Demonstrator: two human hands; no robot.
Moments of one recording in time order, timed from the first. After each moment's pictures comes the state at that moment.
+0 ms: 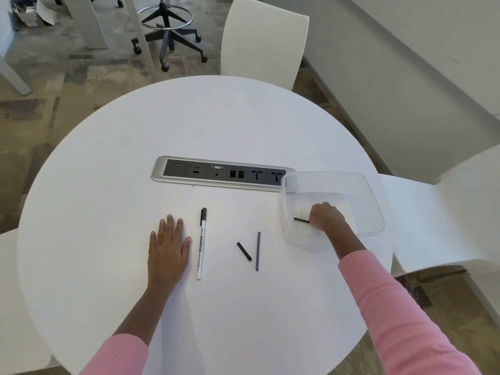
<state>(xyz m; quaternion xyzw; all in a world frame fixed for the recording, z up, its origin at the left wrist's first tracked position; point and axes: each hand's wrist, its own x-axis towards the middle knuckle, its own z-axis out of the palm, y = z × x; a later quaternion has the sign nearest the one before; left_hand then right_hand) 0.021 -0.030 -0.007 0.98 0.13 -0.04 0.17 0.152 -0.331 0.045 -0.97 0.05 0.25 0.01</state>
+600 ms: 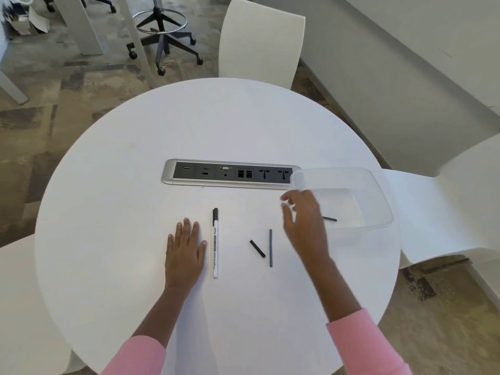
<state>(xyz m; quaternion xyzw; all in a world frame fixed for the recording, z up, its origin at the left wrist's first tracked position) 0.015 -0.026 -0.006 0.98 0.09 -0.06 0.19 0.069 -0.237 0.103 -0.94 -0.04 -0.10 0.33</state>
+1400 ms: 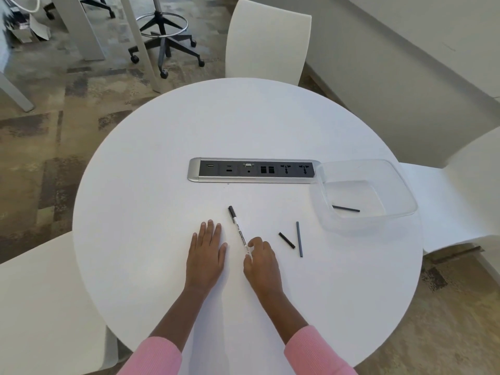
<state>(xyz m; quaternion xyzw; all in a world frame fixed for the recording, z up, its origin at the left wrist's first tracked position) 0.001 0.013 -0.016 0.98 0.02 -0.04 0.19 -0.007 -0.115 0.009 -0.94 0.04 0.08 0.34</state>
